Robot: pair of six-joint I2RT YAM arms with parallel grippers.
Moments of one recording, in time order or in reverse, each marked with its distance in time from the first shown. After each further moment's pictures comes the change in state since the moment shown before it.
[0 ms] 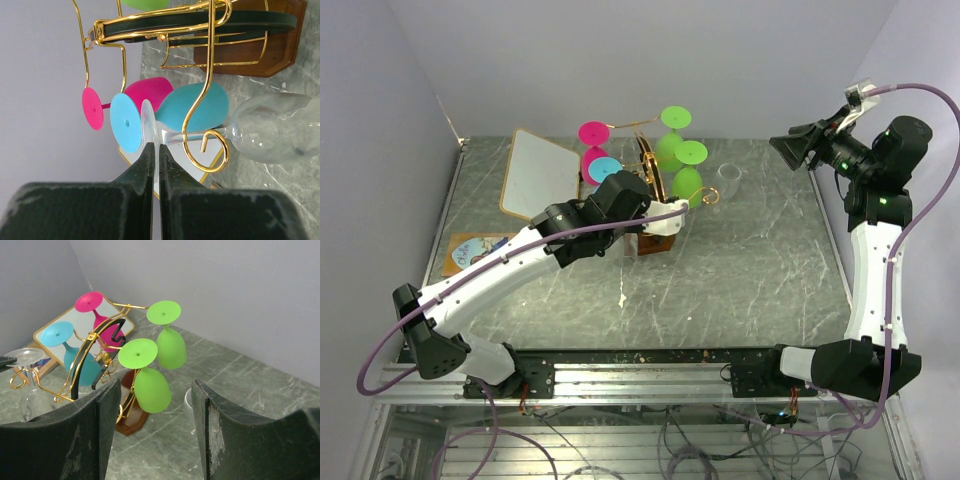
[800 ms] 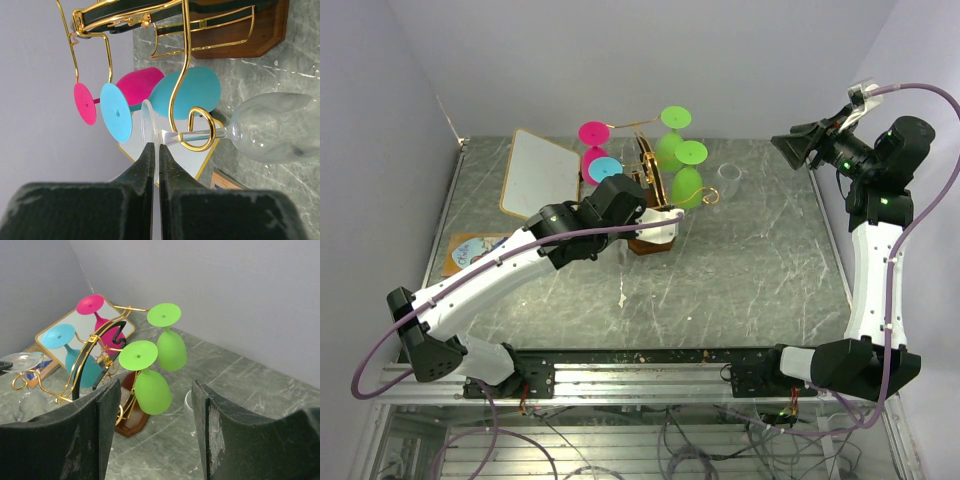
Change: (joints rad) left arm 0.000 -0.024 0.000 -0.093 0.015 0.039; right arm -0.011 0.000 -0.001 0.020 -0.014 0.019
